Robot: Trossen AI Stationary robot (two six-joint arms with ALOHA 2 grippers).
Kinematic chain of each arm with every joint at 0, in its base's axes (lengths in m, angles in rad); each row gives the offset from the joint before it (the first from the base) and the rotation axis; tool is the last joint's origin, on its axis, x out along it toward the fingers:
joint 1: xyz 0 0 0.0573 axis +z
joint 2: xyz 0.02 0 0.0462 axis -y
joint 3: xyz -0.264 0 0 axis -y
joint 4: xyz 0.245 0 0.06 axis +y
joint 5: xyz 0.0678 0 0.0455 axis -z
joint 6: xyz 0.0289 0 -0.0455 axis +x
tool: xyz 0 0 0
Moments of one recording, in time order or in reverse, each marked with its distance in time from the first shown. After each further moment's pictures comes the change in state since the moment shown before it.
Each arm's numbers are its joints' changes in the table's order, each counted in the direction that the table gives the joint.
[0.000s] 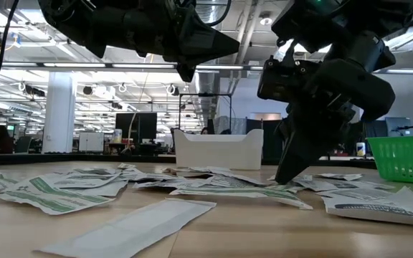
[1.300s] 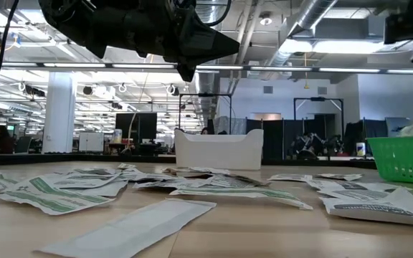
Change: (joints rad) left arm 0.003 0.000 0.000 0.000 0.000 0.019; right arm 0.422 0.555 -0.002 1.277 0.446 0.959
